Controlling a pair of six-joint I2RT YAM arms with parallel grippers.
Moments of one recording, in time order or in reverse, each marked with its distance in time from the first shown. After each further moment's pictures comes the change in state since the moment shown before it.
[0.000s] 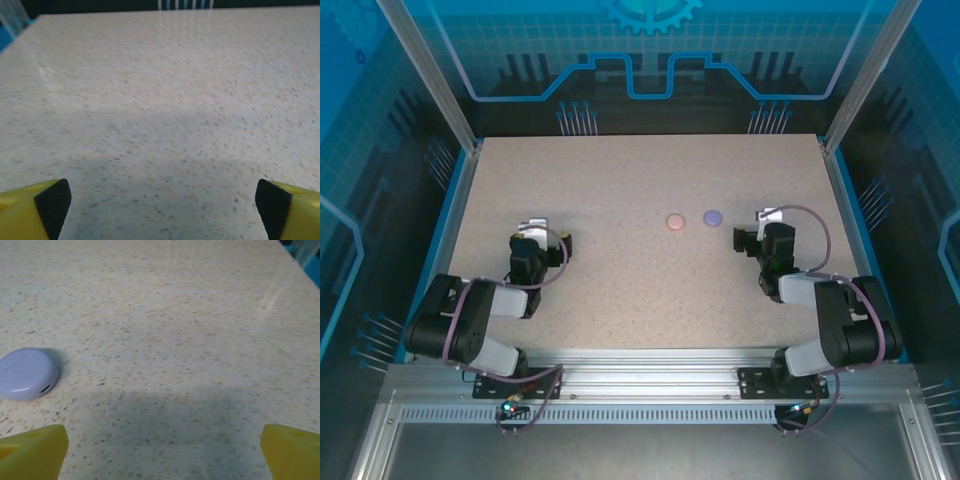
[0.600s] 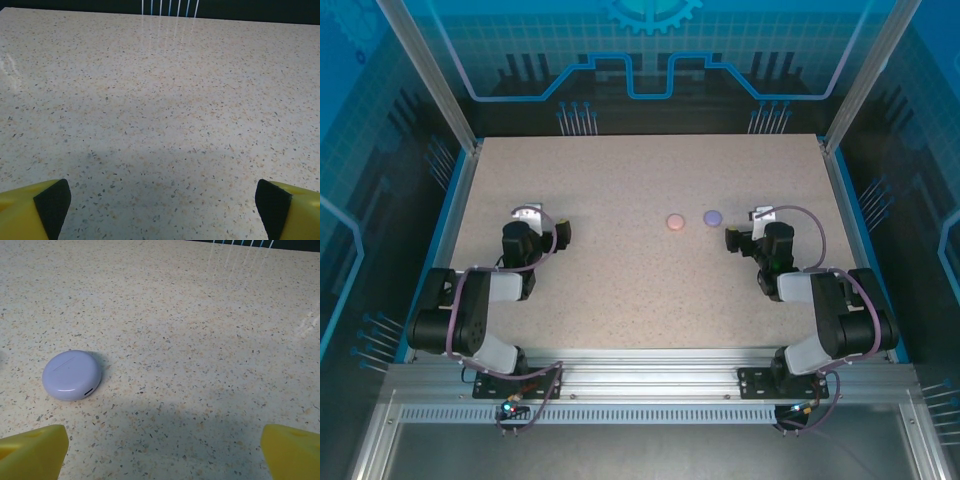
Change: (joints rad) left arm 0.098 0.018 0.135 -0.122 0.174 -0.044; right arm -0.009 0.030 0.006 0.057 -0.135 -0.033
